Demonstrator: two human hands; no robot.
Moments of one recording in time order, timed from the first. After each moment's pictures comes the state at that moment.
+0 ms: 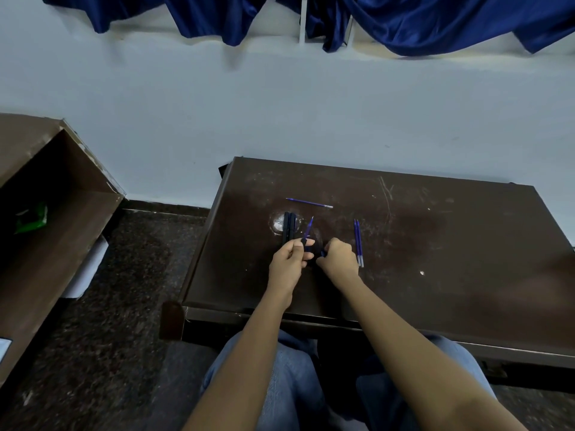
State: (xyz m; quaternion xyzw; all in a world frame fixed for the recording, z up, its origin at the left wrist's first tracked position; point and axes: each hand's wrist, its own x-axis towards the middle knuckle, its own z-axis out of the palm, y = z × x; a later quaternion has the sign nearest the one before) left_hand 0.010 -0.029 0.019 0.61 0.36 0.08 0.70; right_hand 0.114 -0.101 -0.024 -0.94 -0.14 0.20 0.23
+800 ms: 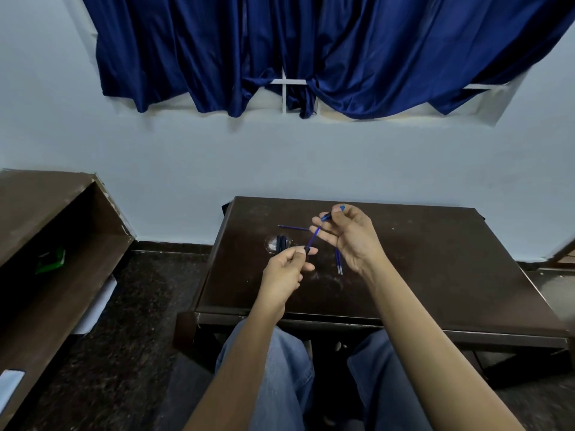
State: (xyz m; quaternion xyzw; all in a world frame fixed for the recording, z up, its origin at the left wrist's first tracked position) left_hand -0.073 -0.081 0.138 0.66 0.28 0.11 0.69; right_hand 0.050 -0.169 0.163 -0.50 -0.09 0.26 0.82
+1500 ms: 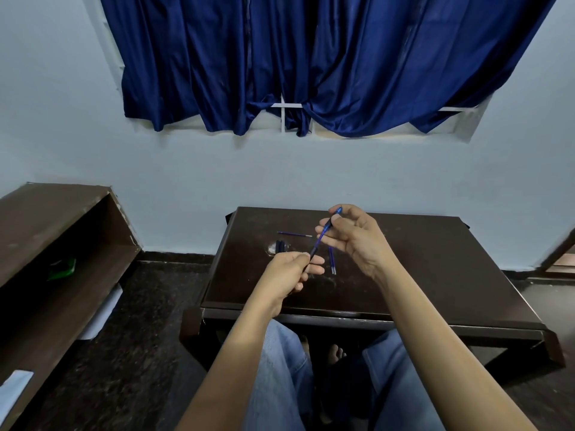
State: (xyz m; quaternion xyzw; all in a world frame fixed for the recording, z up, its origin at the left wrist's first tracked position) left_hand -0.118 -0.112 0.181 0.67 0.23 0.04 0.70; right_hand 0.001 -0.226 0.200 -0.55 -0.21 0.24 0.77
